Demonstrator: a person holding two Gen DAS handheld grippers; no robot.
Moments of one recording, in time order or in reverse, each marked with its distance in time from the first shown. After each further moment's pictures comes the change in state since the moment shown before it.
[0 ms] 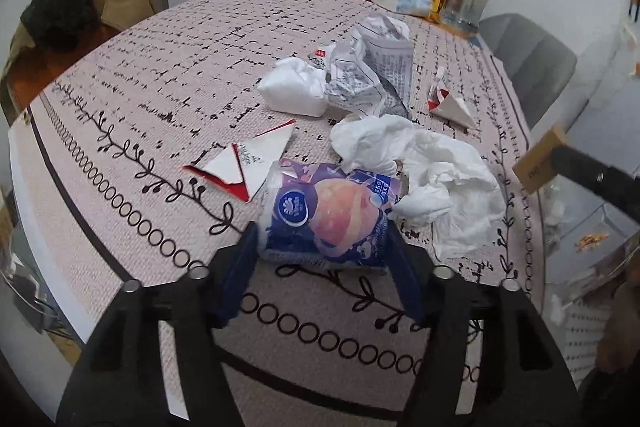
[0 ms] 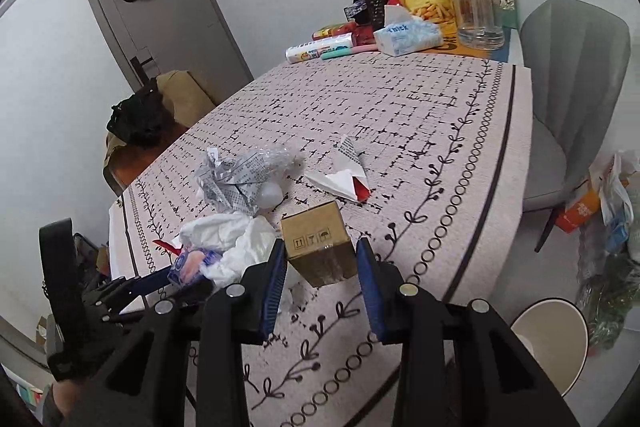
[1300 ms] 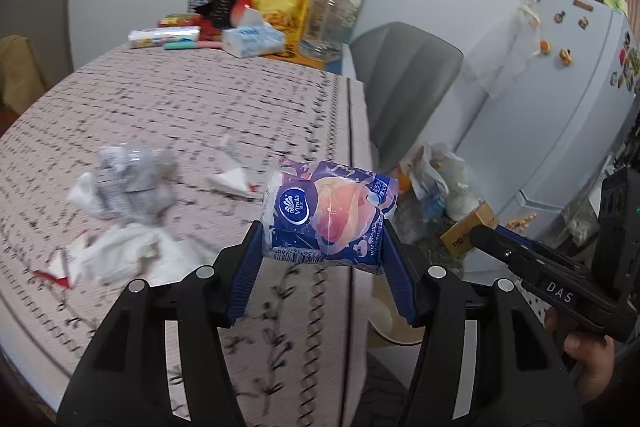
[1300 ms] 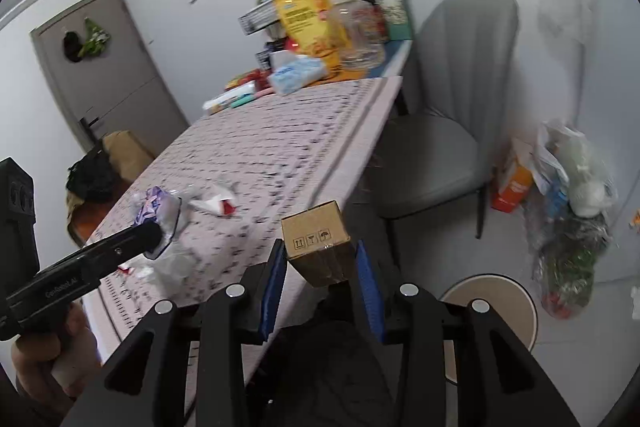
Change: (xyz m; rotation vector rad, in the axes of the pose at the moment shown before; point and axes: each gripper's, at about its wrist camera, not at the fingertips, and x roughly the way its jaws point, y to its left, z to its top) left arm -0.033 -0.152 0.034 0.193 -0.086 -0.305; right arm -0.098 -0.123 -0.035 0.203 -0.136 -0.192
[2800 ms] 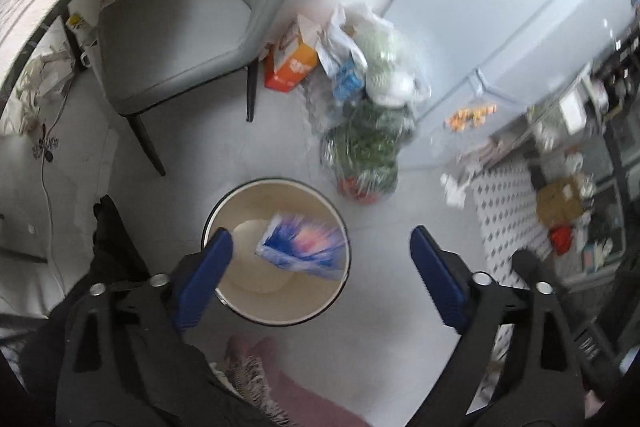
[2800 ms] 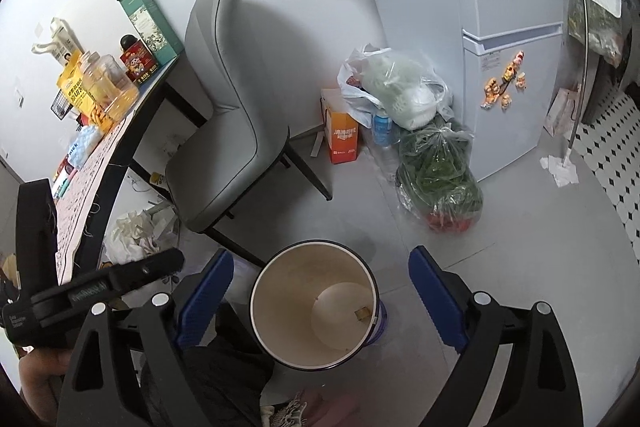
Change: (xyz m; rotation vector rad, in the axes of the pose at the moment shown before) left arm 0.234 -0.214 -0.041 0.085 0.457 -0.225; right arm -0.047 -0.265 -0.055 0.451 -0.012 -0.388
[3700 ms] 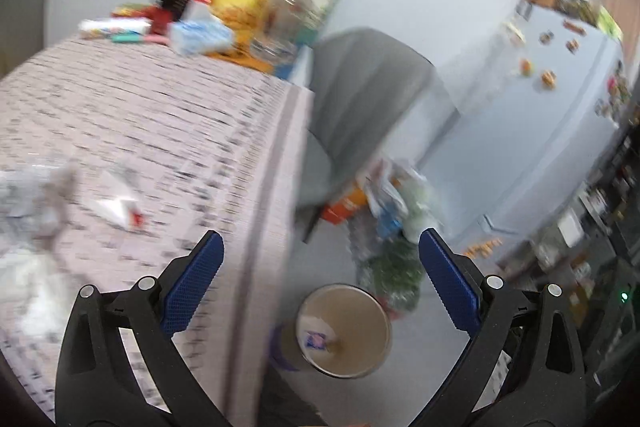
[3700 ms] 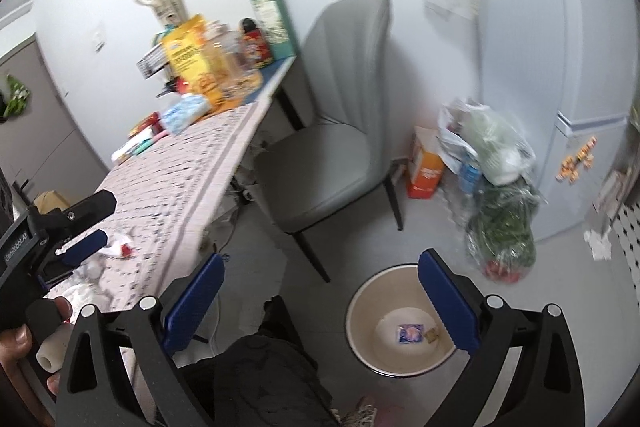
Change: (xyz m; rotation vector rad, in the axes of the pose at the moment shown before) left arm -0.230 0.119 -0.035 -0.144 -0.507 0.118; right arm -0.068 0.194 -0.035 -0.280 -0.093 0.171
